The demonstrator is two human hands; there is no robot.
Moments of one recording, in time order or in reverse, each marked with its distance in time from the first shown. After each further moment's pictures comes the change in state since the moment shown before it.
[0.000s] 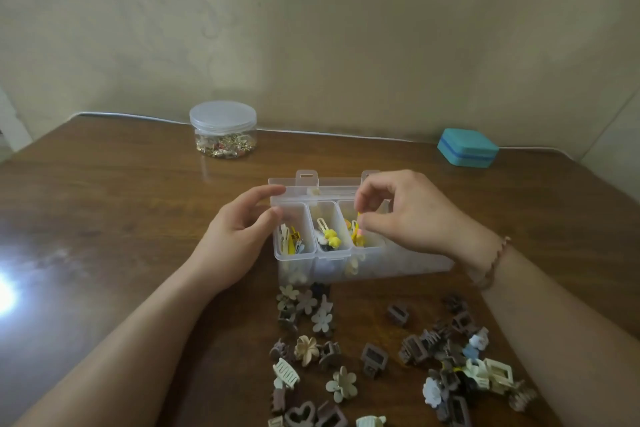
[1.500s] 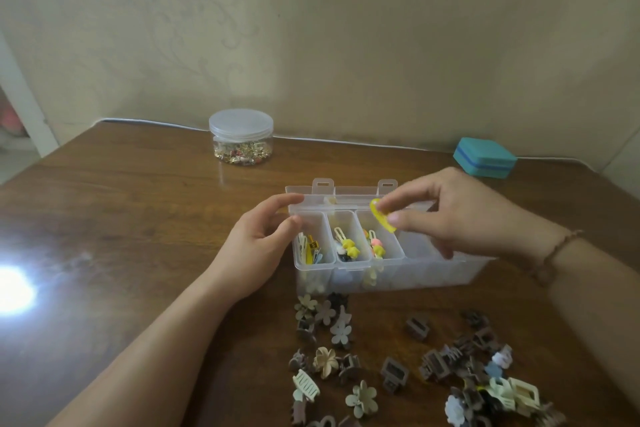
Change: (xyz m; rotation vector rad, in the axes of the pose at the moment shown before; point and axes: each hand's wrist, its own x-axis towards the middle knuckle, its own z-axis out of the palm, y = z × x) left_hand 0.002 -0.003 0.001 -0.026 -0.005 0.006; right_hand -0.007 -0.008 -0.033 0.071 -0.161 0.038
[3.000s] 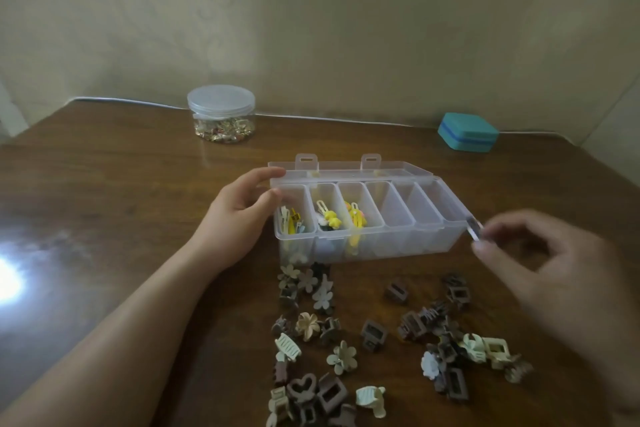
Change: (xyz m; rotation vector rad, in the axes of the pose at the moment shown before) left_hand -0.003 0.006 0.001 0.048 0.013 -0.022; right_hand -0.119 0.035 0.029 -0.118 0.587 0.106
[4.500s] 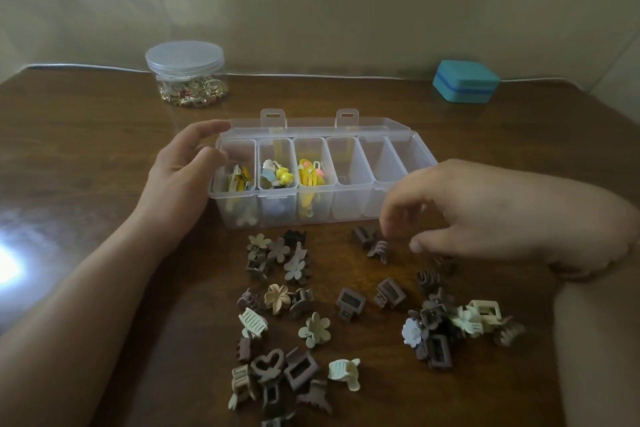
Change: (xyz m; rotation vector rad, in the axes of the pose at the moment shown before) left_hand 0.001 -0.003 -0.001 -0.033 0.159 -0.032; right_hand 0.059 -0.038 0.008 -0.278 -0.971 -0.168
